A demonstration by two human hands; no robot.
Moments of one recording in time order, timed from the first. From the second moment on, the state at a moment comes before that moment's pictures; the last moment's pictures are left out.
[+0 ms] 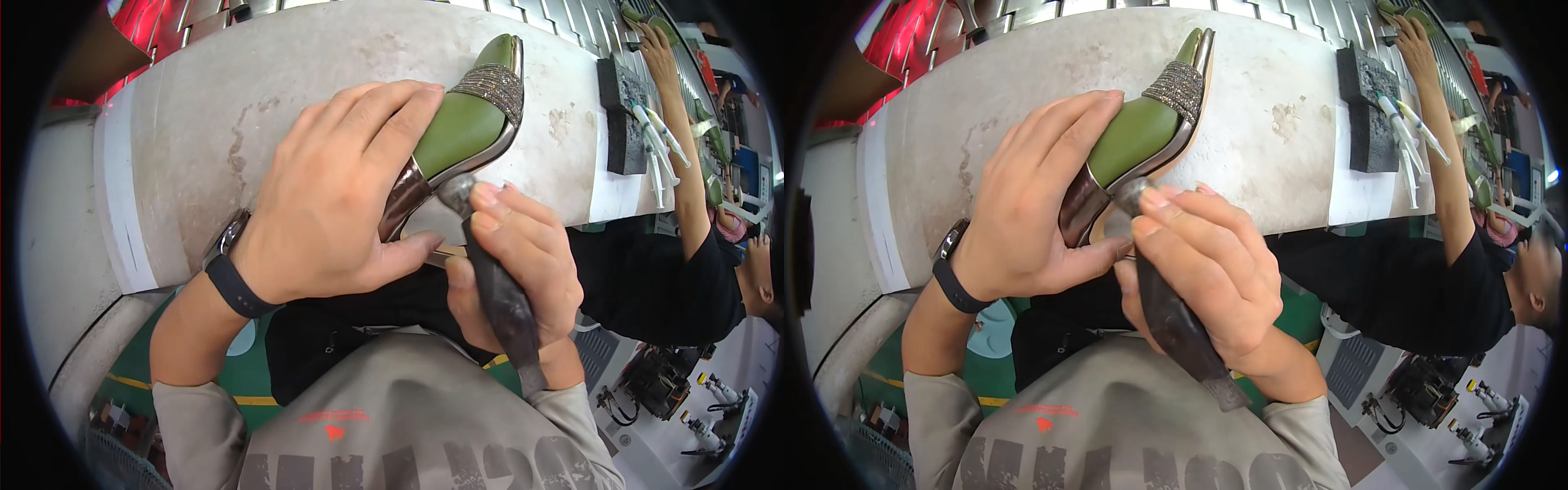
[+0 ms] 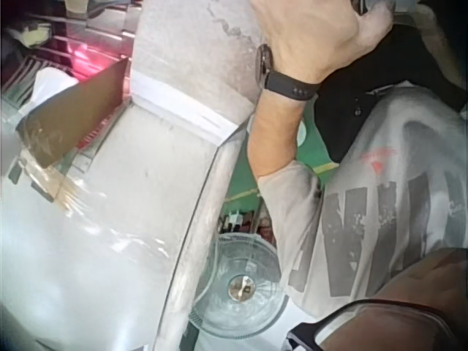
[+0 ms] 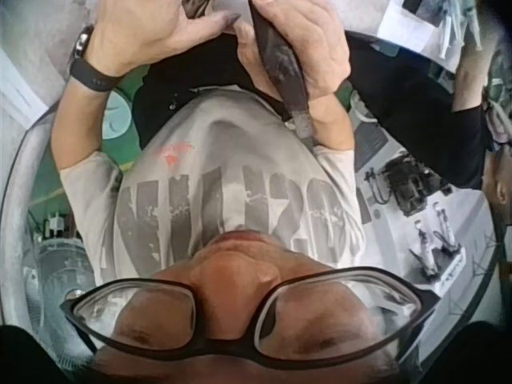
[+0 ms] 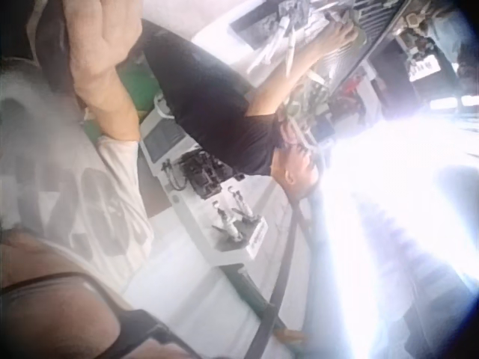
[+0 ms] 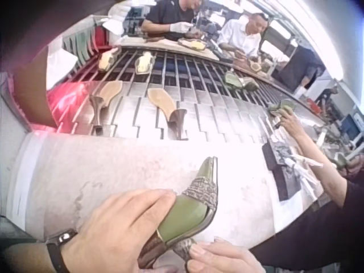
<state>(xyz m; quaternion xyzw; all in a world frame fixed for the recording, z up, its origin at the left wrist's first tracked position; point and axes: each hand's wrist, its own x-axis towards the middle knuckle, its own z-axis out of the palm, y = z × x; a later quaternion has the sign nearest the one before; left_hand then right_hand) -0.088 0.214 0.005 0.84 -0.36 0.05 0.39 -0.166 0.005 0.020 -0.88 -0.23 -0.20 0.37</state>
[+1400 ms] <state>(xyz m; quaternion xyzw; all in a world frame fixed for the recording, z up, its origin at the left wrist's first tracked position) -0.080 0.206 0.011 0.85 -0.40 0.05 0.34 -0.153 -0.013 0.023 -0.79 -0.24 -0.12 0.55</state>
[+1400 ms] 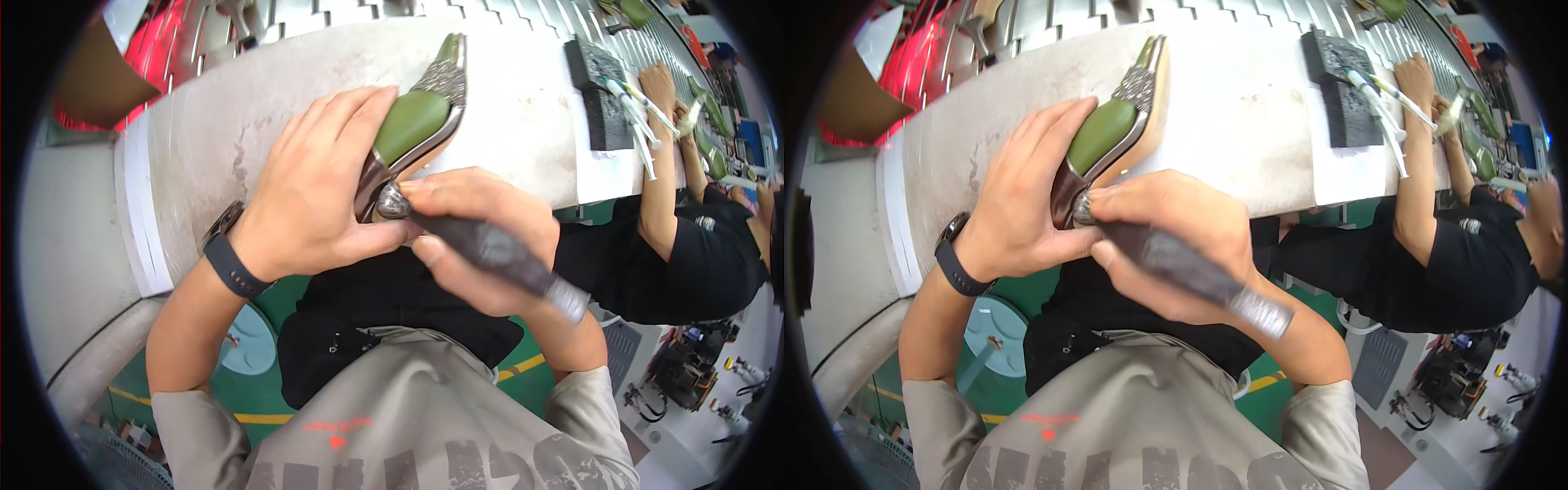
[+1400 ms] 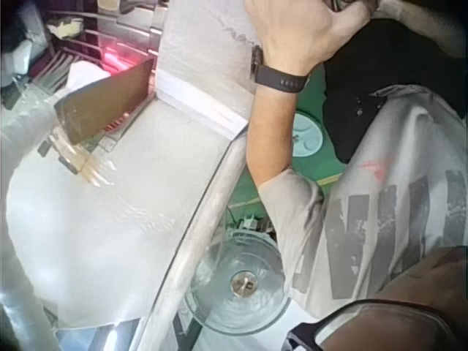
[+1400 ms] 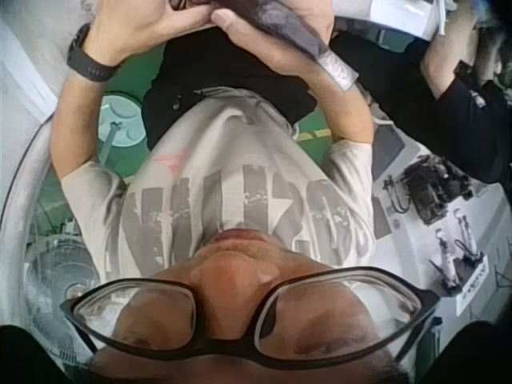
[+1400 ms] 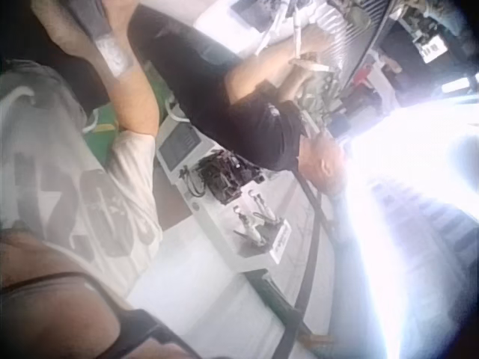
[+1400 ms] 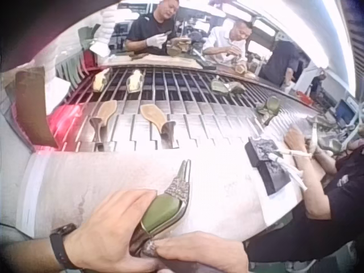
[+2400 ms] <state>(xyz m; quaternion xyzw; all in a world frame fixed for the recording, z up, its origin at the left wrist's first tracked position) -0.087 0.155 0.103 0.74 -0.39 0.09 0.54 -0.152 -0.061 0.096 -0.71 -0.09 -0.20 0.67</state>
